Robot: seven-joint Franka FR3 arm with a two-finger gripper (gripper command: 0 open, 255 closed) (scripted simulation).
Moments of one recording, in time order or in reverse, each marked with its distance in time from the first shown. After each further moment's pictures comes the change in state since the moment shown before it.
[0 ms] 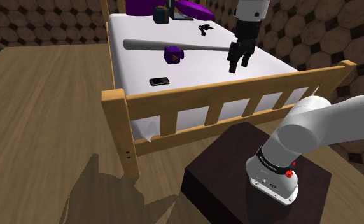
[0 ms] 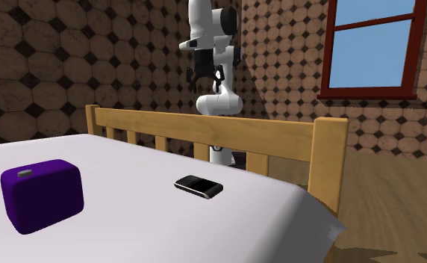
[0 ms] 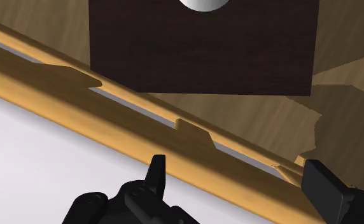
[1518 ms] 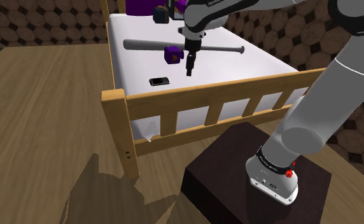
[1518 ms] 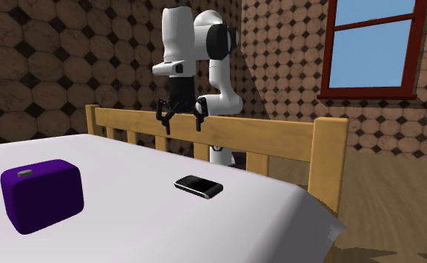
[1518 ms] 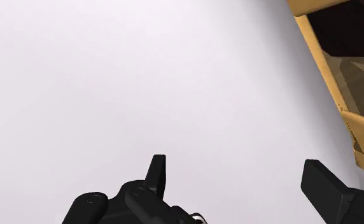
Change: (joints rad) arm 0.119 0.726 -0.117 0.305 -0.014 0.514 -0.590
